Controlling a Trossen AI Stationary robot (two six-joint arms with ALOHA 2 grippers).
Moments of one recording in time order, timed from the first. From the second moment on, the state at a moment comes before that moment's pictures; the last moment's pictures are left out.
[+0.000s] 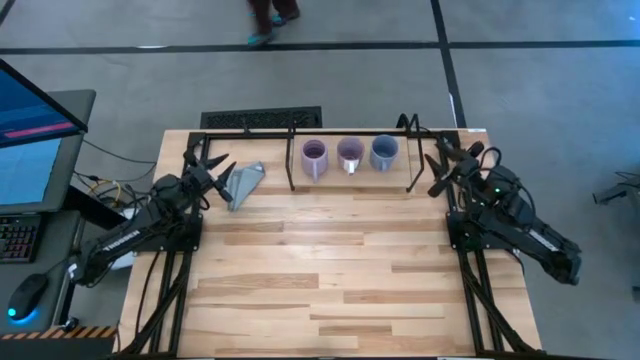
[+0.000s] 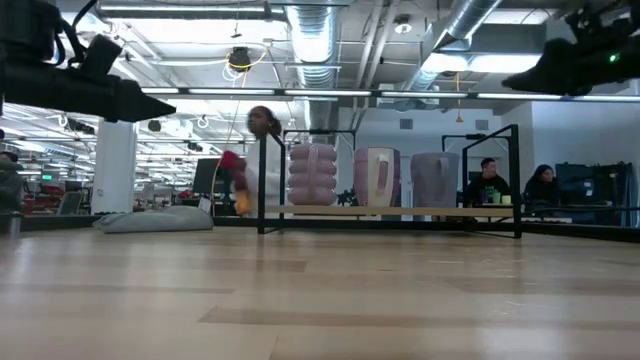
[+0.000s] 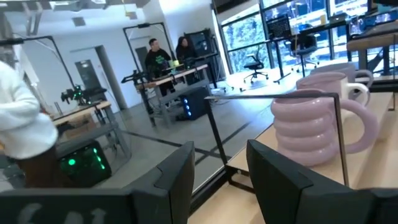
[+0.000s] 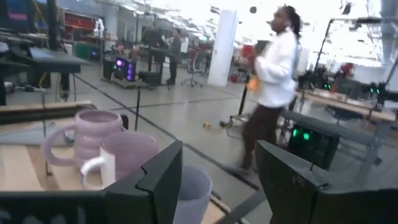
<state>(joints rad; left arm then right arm) 0.59 0.04 0.02 0.12 -0.19 0.28 -0.60 0.00 0.25 -0.19 0.16 -0.23</state>
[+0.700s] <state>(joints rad) 0.60 0.01 0.01 0.05 -0.14 0.26 -0.90 0.00 0.16 -0.18 0.10 -0.15</state>
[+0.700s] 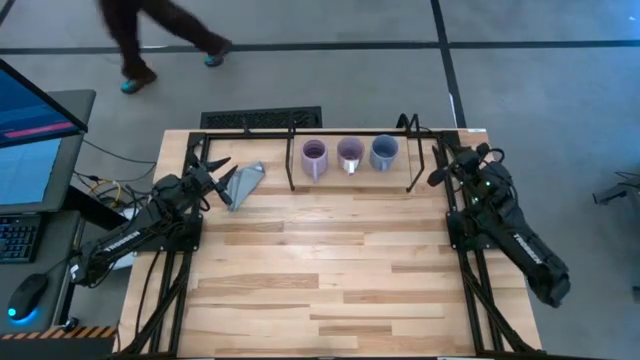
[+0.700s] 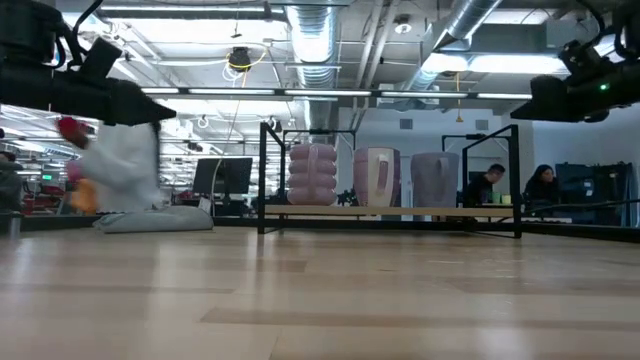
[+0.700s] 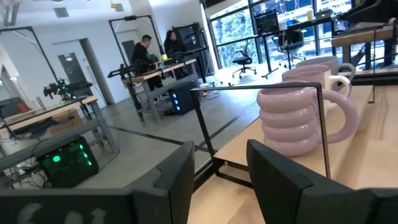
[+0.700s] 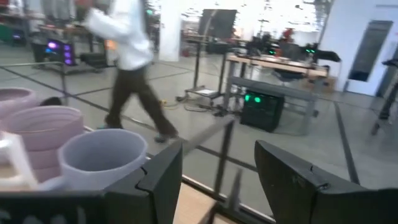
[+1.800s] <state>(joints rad) 0.60 0.01 0.01 0.04 -0.06 0.21 -1.27 0.01 0.01 0.04 -0.18 0.01</state>
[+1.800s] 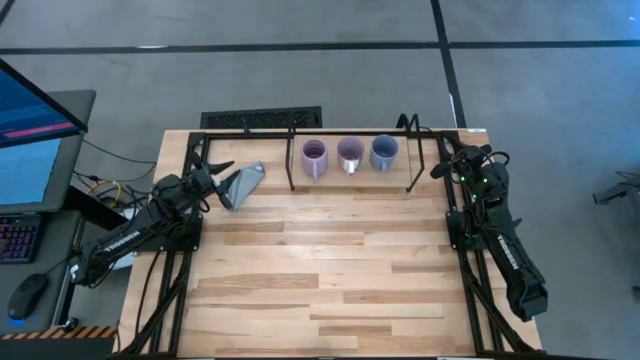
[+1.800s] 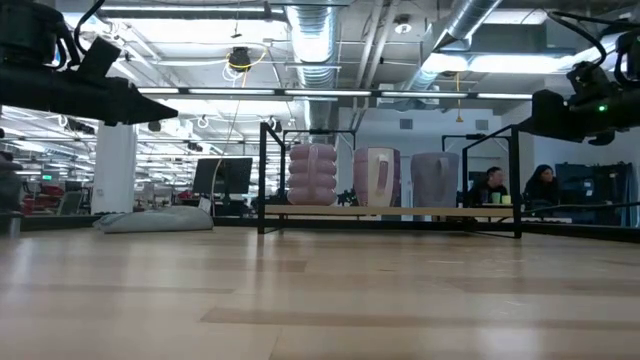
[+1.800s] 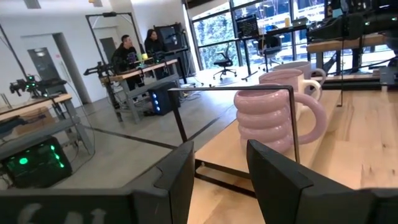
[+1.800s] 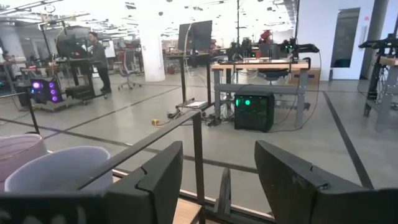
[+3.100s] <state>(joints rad) 0.60 0.01 0.01 0.04 0.06 0.16 -1.27 0.01 0.01 0.04 -0.18 0.26</state>
